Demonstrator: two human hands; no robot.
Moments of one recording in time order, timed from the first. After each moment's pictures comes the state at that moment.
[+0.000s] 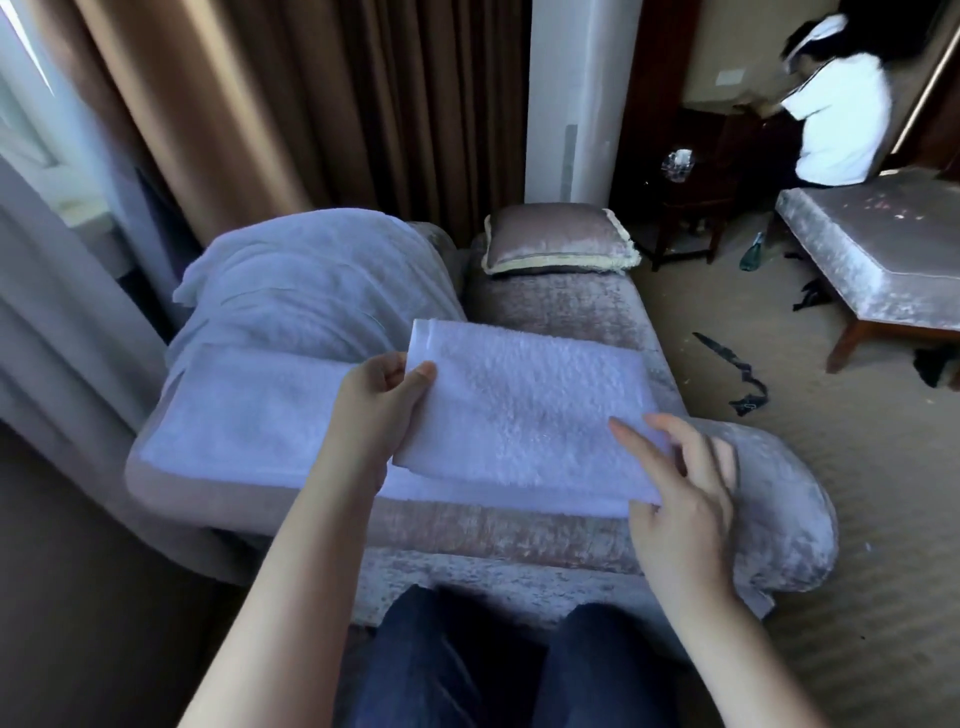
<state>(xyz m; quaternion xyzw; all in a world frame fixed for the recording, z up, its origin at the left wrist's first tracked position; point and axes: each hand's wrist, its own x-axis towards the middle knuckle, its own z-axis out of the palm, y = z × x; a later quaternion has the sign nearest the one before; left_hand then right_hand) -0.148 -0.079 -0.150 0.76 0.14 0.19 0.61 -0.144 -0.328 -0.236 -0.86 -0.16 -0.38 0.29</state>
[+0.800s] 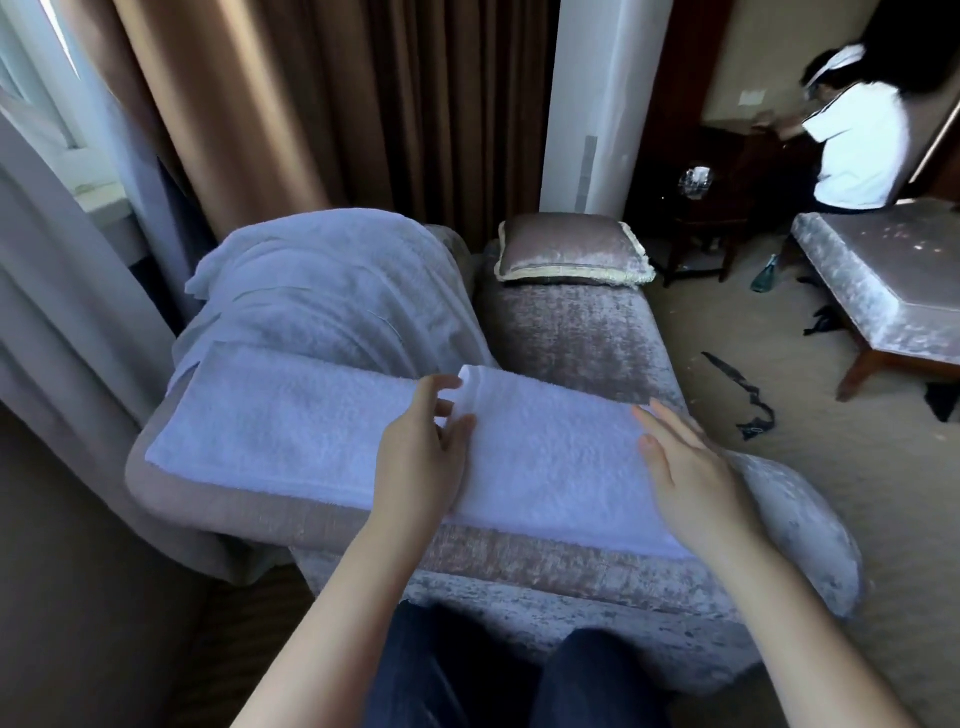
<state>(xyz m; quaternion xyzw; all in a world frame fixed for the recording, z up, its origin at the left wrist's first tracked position) -0.144 -0.094 -0.191 0.86 0.11 0.25 0.43 -0.079 -0.340 -0.213 -0.95 -0.12 -0.05 0.27</state>
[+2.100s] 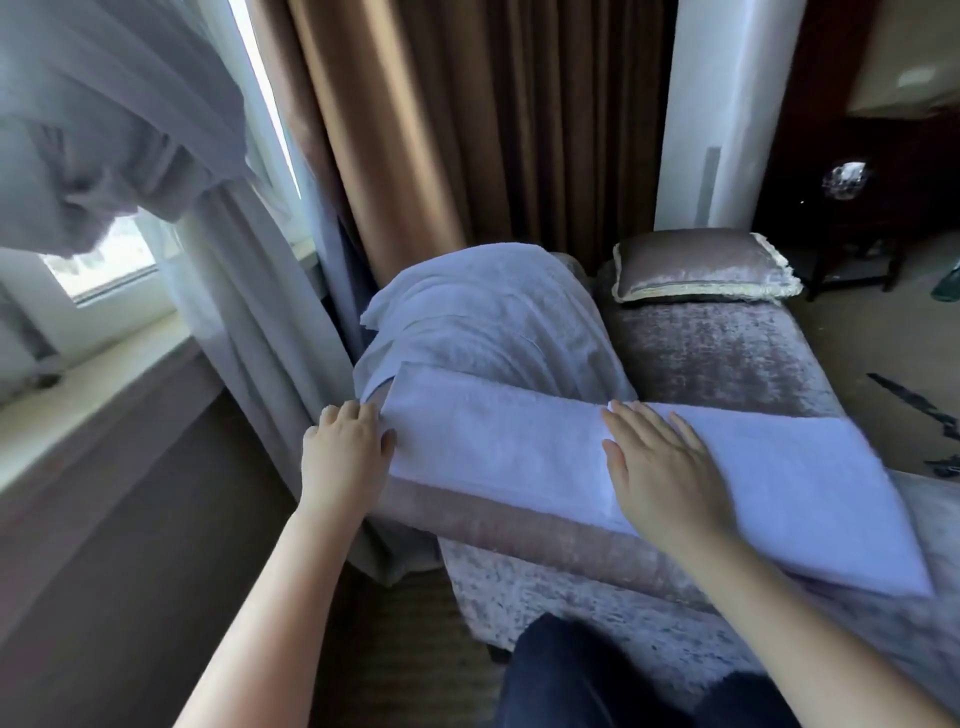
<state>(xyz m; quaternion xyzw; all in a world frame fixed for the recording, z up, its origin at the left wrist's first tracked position) -0.216 0.110 -0.177 0.95 0.26 0.20 -0.03 -0.108 -0.177 -0.218 -0.92 -0.28 -0.26 0.12</state>
